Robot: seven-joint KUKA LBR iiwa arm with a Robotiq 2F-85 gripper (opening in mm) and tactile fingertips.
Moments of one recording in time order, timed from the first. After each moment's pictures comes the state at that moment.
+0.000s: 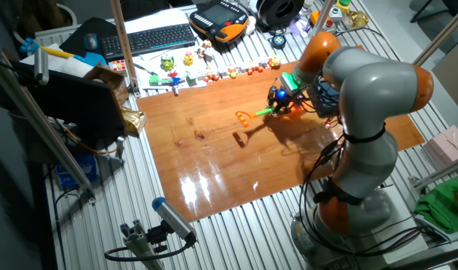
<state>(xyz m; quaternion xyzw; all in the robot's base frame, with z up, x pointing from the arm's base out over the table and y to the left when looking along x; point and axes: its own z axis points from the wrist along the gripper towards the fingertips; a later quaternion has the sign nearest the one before) 0.532 0.009 0.101 -0.64 -0.75 -0.13 0.08</state>
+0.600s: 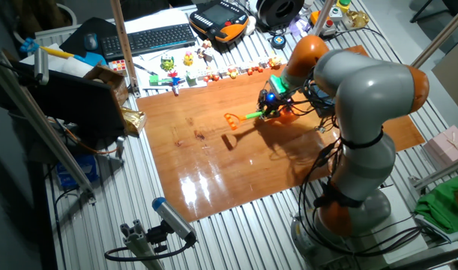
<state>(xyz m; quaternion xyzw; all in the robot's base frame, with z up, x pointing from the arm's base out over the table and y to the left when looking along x) 0.524 0.053 0.100 -0.66 -0.73 -0.13 0.08</state>
